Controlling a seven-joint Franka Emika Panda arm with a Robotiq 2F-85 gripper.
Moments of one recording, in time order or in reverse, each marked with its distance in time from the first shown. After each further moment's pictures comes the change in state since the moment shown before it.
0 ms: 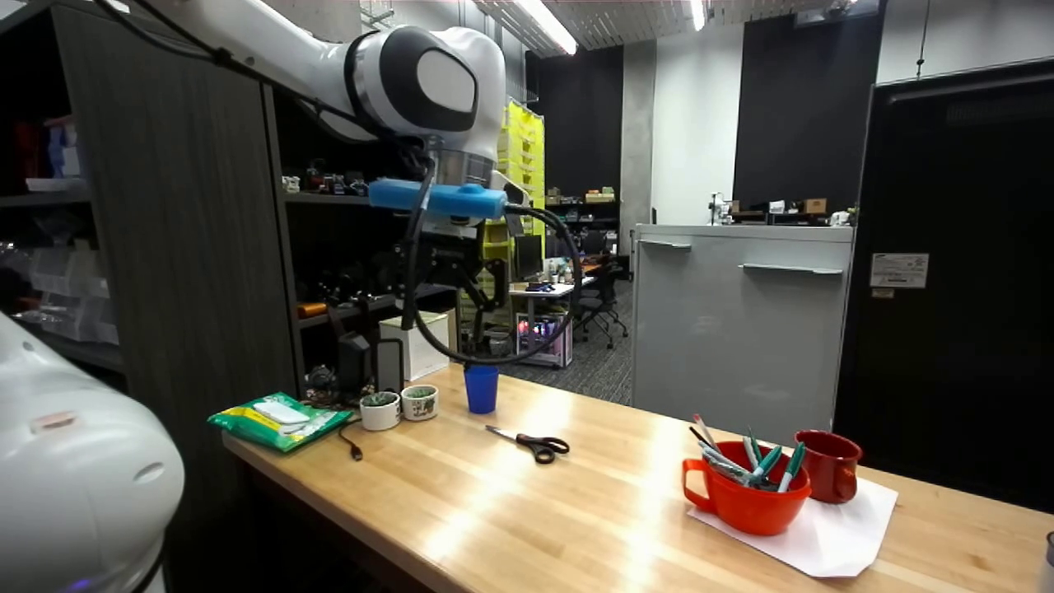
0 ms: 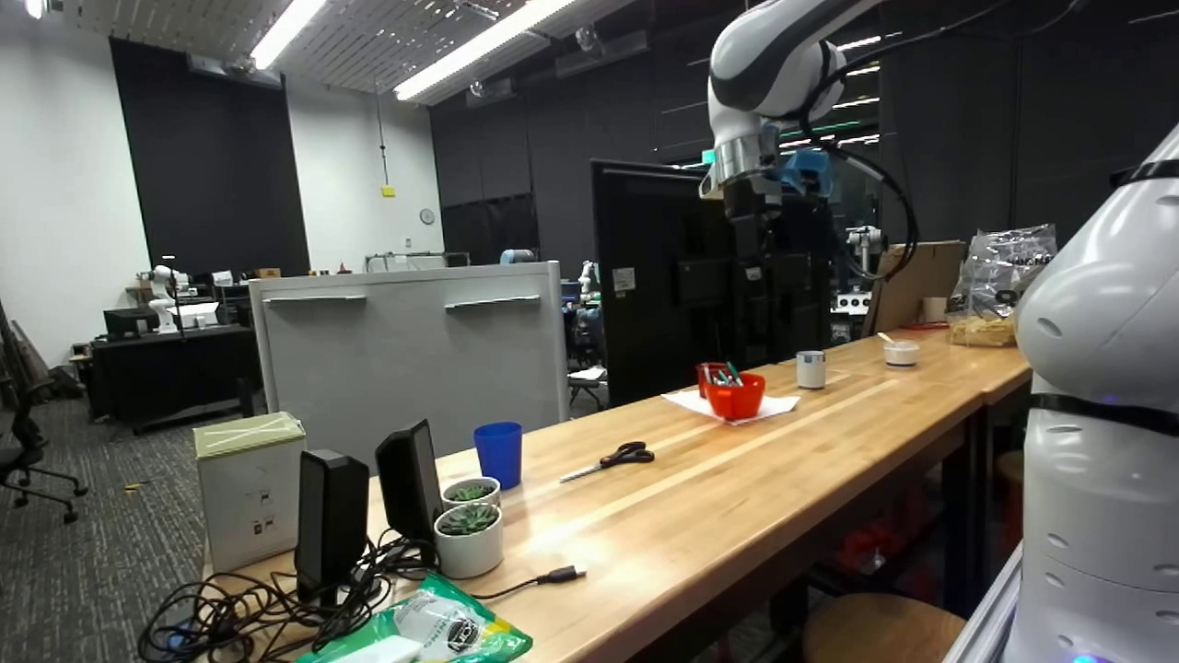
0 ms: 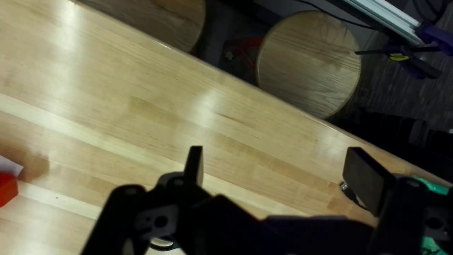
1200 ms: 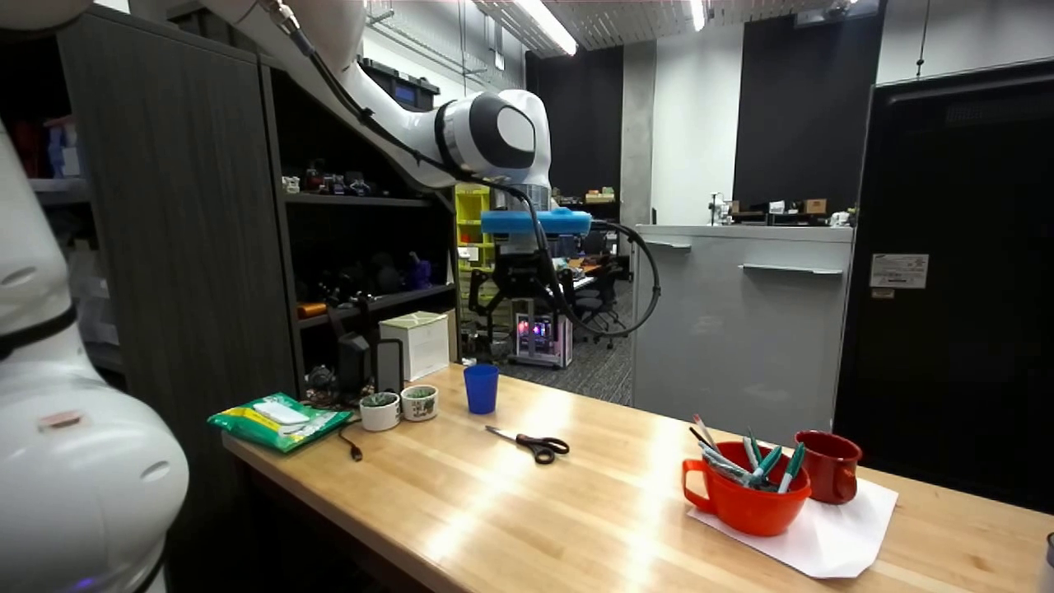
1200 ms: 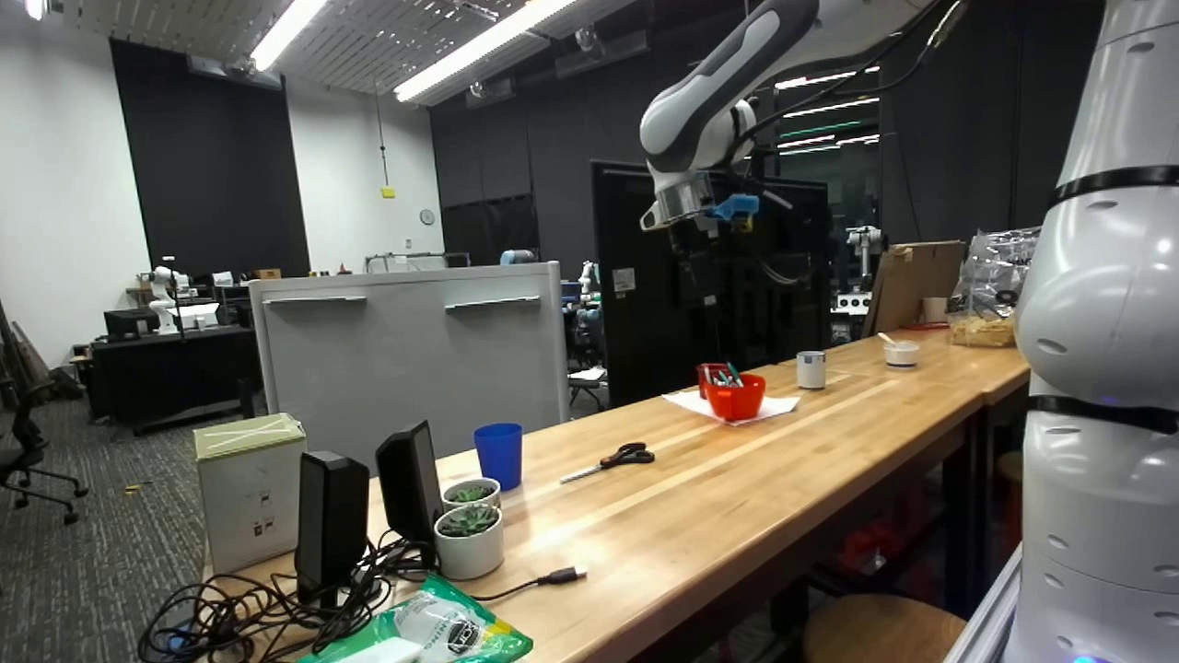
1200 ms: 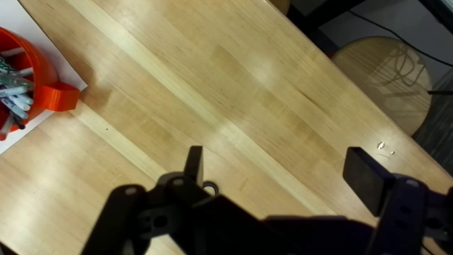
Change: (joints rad) arm 0.012 0.387 0.004 0.268 -0.127 0.119 -0.228
